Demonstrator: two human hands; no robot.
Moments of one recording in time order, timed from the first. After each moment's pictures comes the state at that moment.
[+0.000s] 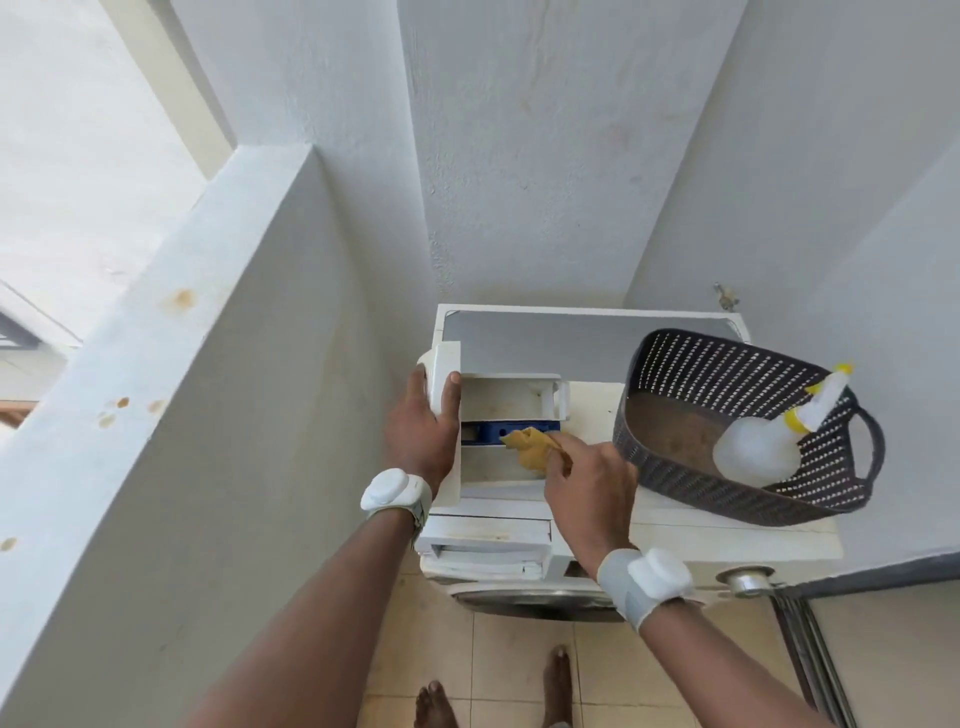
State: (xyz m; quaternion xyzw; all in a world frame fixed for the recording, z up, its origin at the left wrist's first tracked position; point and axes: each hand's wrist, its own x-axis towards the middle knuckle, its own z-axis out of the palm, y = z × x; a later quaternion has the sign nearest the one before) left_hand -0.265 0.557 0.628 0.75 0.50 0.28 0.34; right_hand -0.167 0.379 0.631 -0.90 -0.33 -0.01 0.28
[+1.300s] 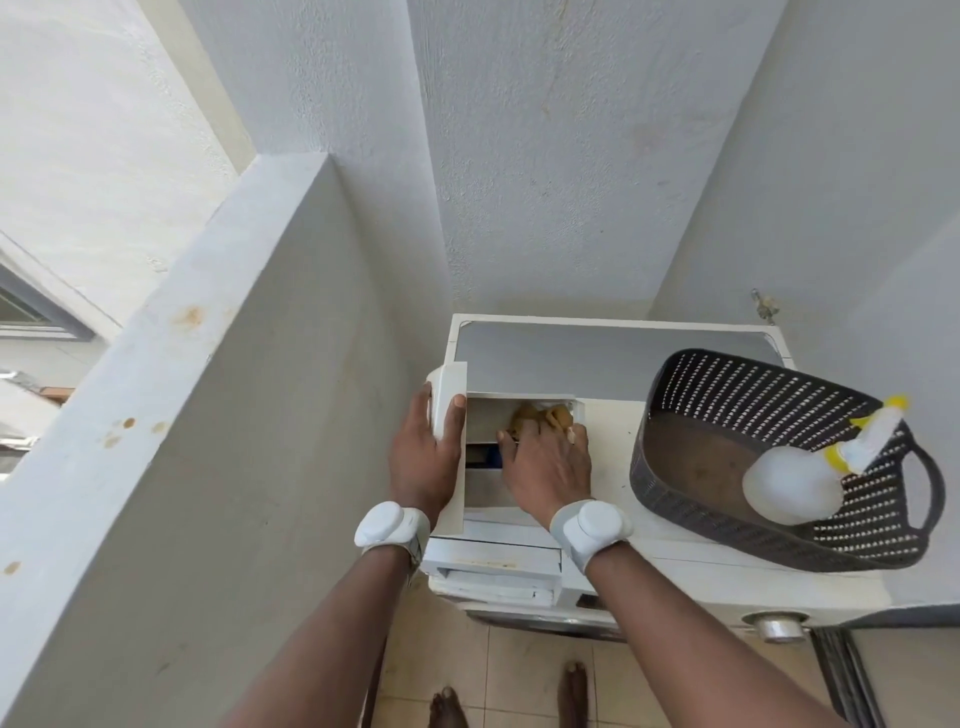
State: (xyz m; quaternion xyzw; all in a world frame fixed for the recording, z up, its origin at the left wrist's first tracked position) left_hand -0.266 0.559 0.622 0.72 0.50 0.29 0.39; right_hand -0.144 0.465 0.617 -0.90 -0.43 0.06 0.10
